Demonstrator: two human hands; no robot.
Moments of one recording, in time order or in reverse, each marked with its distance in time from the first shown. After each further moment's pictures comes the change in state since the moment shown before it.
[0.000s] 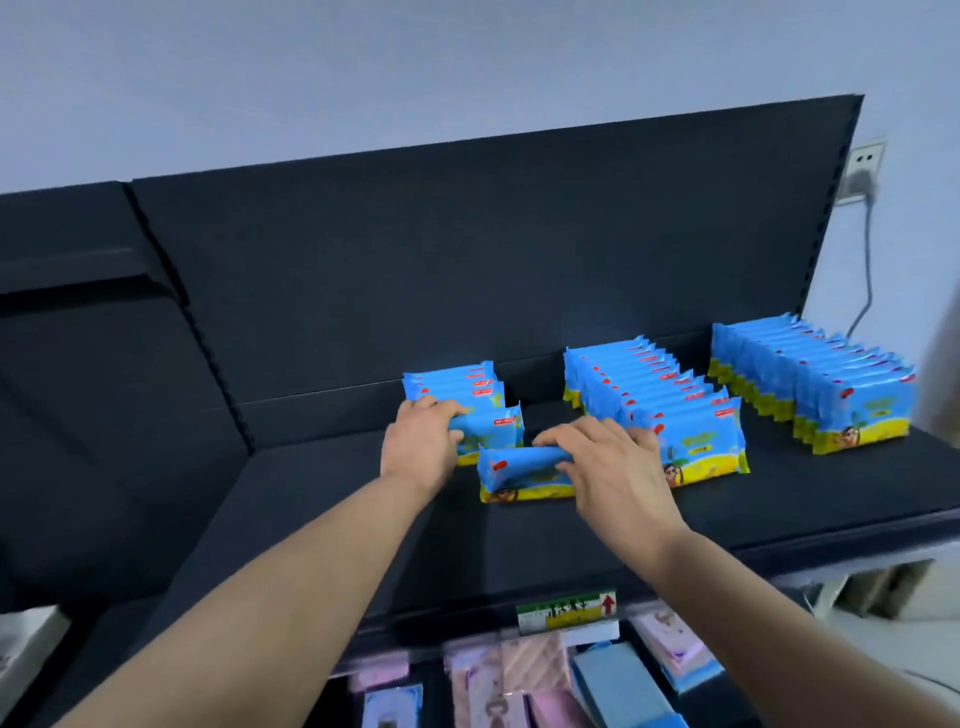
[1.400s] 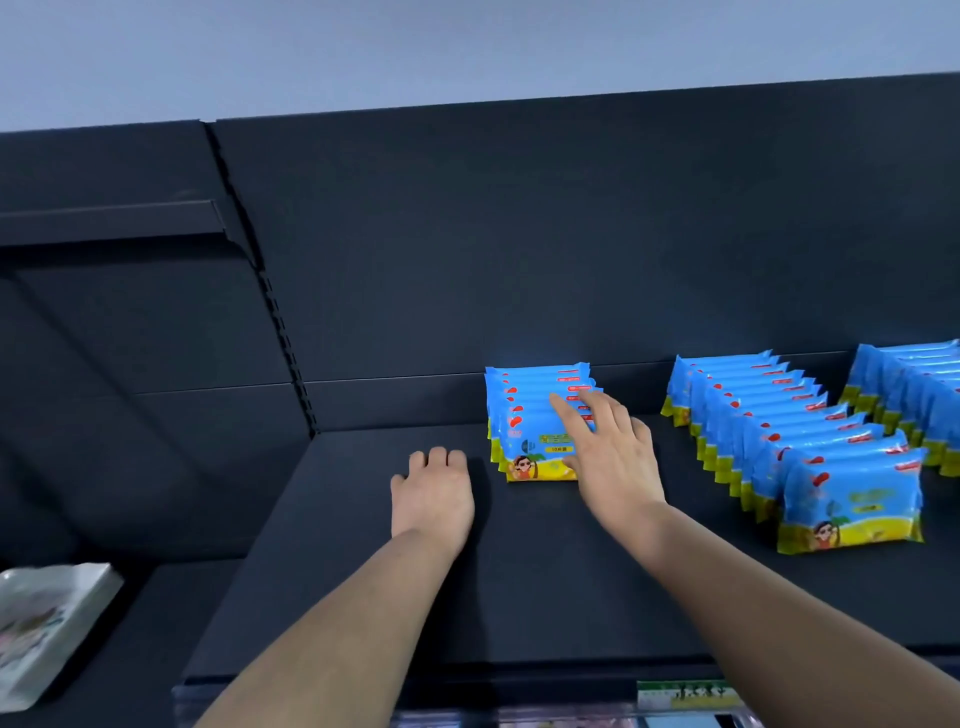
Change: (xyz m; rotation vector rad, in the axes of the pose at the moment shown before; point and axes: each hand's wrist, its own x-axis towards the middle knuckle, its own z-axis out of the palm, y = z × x) left_hand -0.011 -0.092 0.030 0.333 -0.115 -0.180; right_hand 0.089 -0.040 0.121 -0.208 -0.171 0.034
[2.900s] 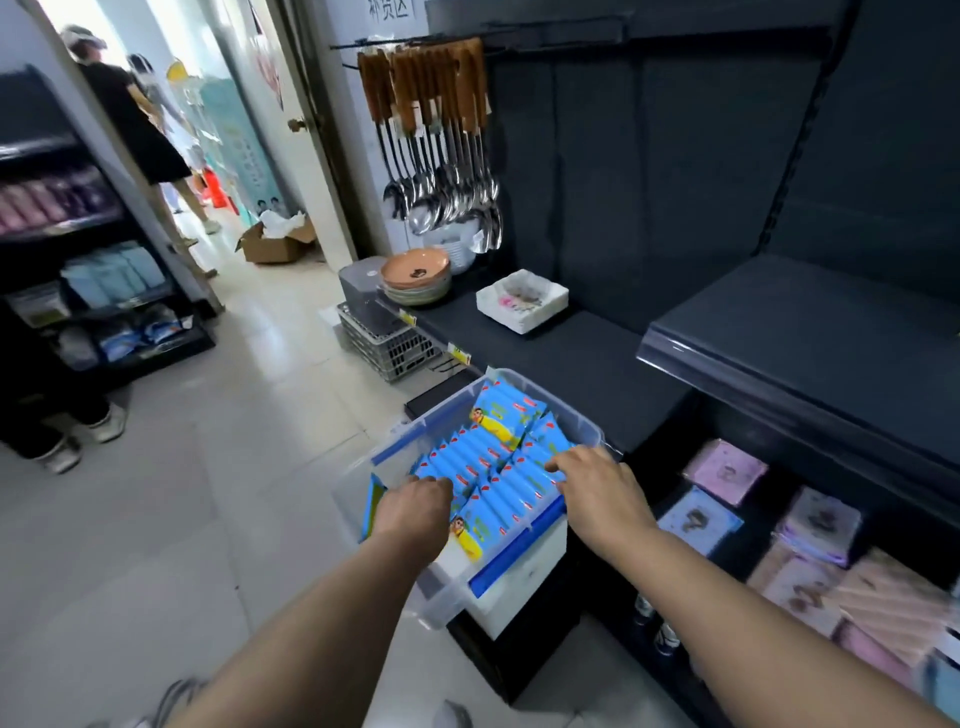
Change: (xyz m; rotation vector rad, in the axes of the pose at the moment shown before) left_hand -0.484 -0.160 -0.022 0.055 -0.403 -0.838; right_hand -0.306 -0.255 -0.043 0.485 -0.501 -0.897
